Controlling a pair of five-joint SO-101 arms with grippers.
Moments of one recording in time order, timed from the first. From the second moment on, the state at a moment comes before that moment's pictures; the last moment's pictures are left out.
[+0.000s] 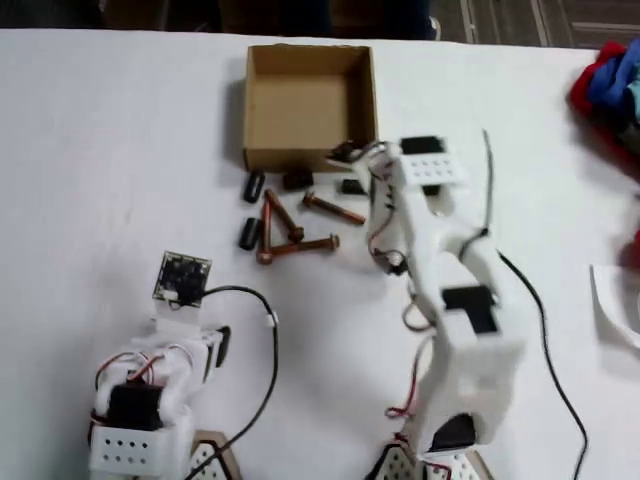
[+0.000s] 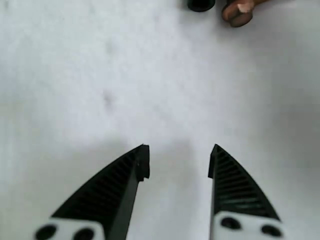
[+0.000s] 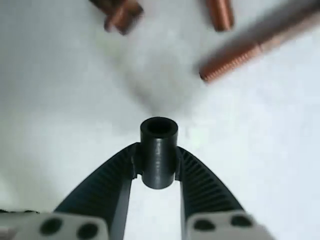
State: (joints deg) left arm -3.3 -102.6 95.9 72.5 -4.6; right arm -9.5 19.8 -0.4 87.5 40.0
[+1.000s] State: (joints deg) left arm -19.6 -102.6 95.9 42.4 -10.9; right arm -5.5 -14.7 48.3 58.5 36.4
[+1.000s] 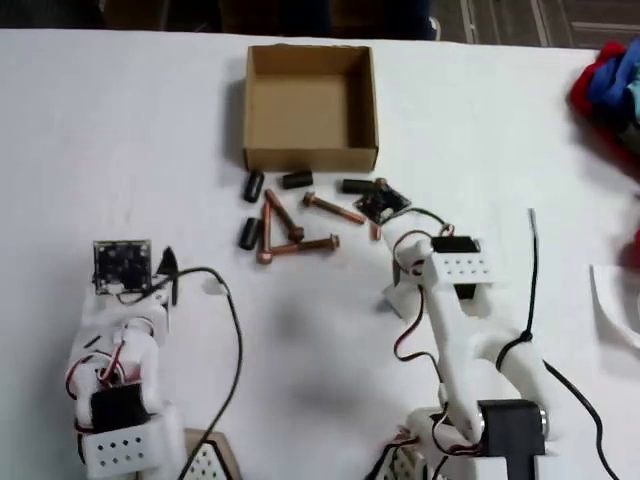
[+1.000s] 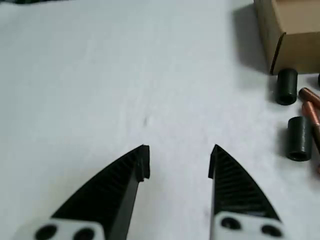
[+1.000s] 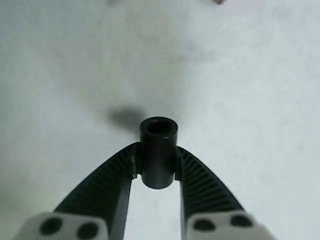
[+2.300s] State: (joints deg) left arm 8.4 20.0 4.3 68.9 23.0; right arm 0.2 -25.9 66.7 46.5 32.2
